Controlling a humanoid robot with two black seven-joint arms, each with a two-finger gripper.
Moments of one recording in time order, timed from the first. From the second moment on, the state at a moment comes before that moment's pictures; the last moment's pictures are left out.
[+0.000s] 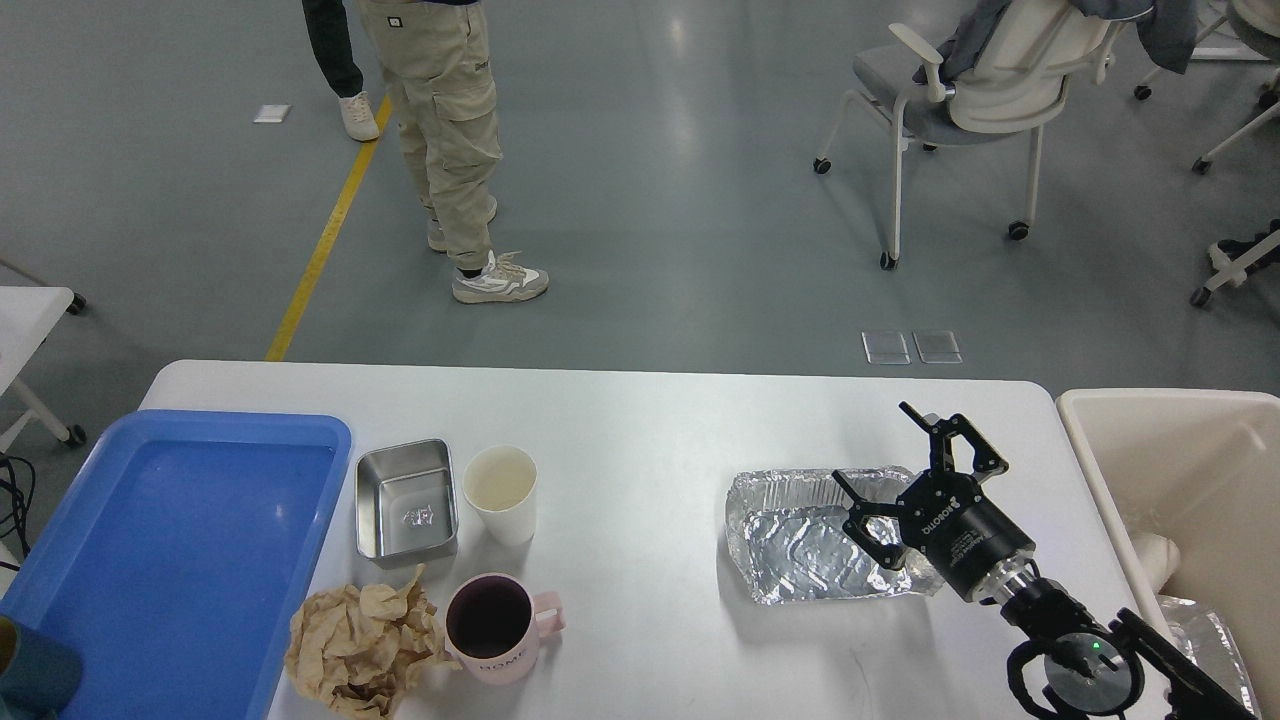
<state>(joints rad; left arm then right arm) 0.31 1.39 -1.27 -1.47 0.12 -0.33 -0.07 0.10 -0.27 1.15 1.15 -0.17 0.48 0.06</state>
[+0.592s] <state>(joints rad) 0.33 1.31 -1.24 -1.25 0.14 -0.39 -0.26 0.10 -0.26 1.15 1.15 -0.17 0.46 0.06</state>
